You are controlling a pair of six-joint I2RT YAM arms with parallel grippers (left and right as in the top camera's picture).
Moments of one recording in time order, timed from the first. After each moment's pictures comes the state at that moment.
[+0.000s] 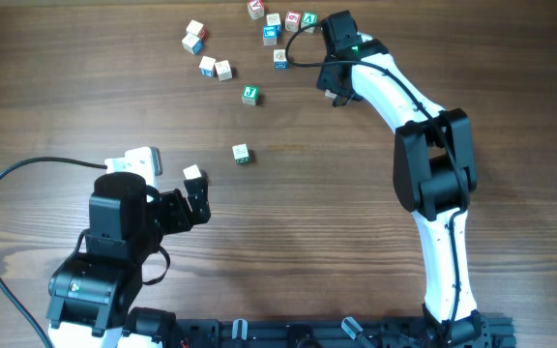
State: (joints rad) left arm -0.18 0.74 0.81 -0.83 0.04 -0.41; right arm 0.33 2.43 1.96 -0.72 0.18 0.62
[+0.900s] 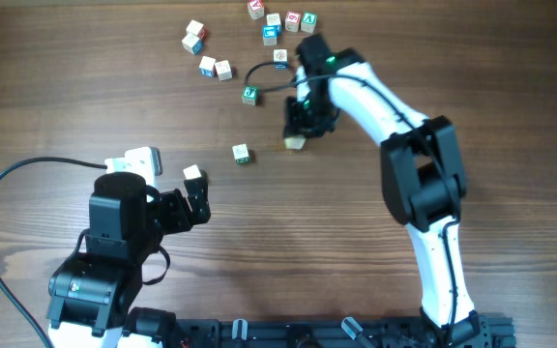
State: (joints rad) left arm -0.18 0.74 0.81 -0.83 0.04 -0.41; right arm 0.46 2.38 1.90 -0.97 -0.37 0.37
